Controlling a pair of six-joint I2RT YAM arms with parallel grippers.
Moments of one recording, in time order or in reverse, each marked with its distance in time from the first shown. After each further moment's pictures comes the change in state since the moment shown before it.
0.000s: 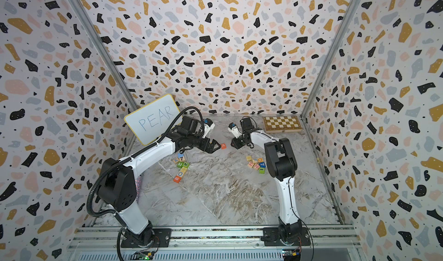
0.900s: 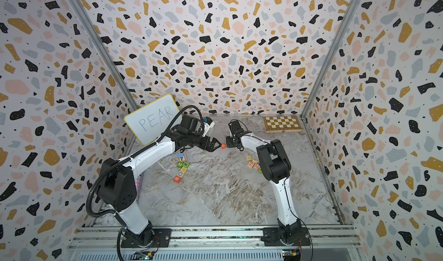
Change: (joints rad) left arm -0.001 0.000 0.021 -0.004 0.000 -0.030; right arm 0.118 0.044 0.036 0.040 0.335 0.404
